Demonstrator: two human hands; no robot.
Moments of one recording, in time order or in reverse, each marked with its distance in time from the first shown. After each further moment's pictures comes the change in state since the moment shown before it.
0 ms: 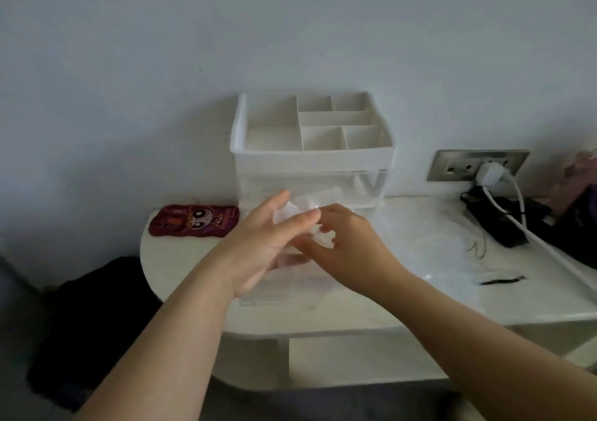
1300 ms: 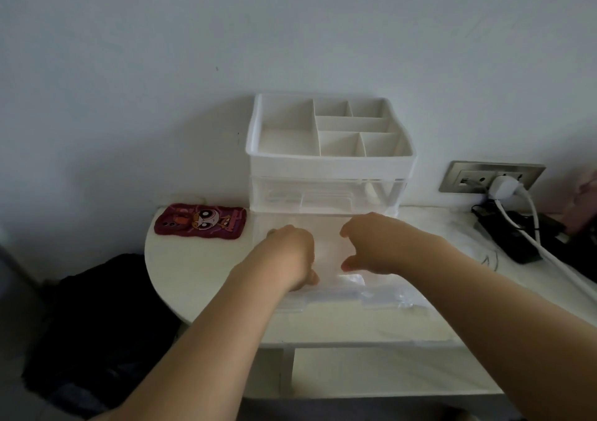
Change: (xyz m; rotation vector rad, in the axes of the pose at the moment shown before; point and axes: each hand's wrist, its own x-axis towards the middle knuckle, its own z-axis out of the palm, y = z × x) left_hand 0.033 -0.008 0.011 1.460 -0.014 -0.174; right_hand 0.041 0.011 -0.019 -0.736 -0.521 0.163
